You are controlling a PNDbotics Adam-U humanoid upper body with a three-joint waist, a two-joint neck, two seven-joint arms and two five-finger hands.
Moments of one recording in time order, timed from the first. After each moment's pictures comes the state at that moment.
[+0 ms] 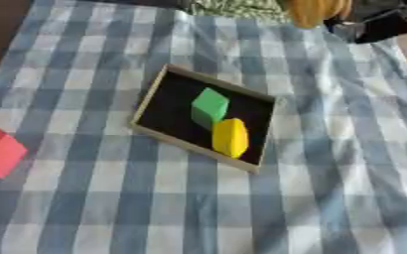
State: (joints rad) left arm -0.22 0.50 0.13 -1.99 0.08 -0.06 0.34; right arm -0.84 -0.84 0.23 -1.57 0.49 -0.30 0.31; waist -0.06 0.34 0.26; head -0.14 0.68
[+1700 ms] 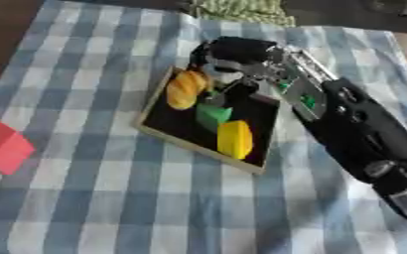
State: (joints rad) left arm -0.24 0.49 0.11 -1.99 0.10 -0.06 0.32; right arm -0.97 -0.41 0.41 -1.20 0.77 -0.44 0.44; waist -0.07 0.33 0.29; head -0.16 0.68
